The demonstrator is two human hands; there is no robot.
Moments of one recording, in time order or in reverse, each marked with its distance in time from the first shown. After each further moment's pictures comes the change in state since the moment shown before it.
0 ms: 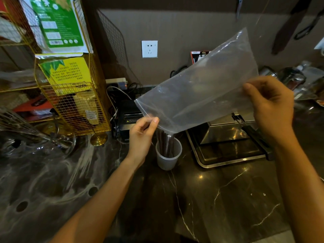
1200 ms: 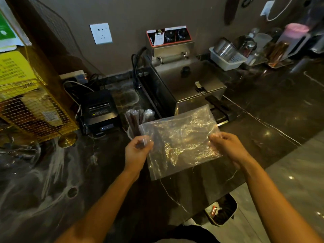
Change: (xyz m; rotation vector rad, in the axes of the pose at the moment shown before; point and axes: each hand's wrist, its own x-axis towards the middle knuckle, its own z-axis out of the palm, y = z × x) left_hand -0.078 -0.077 0.033 0.041 -0.177 -0.394; right_hand -0.182 0.122 -0.021 0.347 -0.172 0.991
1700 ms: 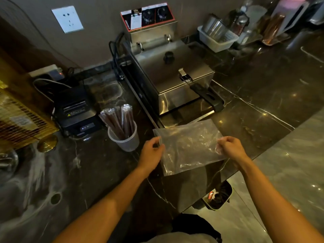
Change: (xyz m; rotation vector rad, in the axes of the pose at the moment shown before) left_hand 0.026 -0.055 0.087 0.414 -0.250 -0.091; right_hand 0.048 0.088 -0.063 -0.117 0.276 0.225
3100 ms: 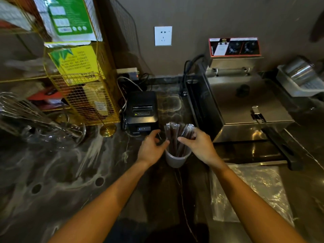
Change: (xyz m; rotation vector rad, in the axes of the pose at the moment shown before) left_hand -0.006 0.021 -0.168 0.192 0.413 -0.089; right_hand -0.067 -0.172 0.245 -0.331 -0.517 -0.741
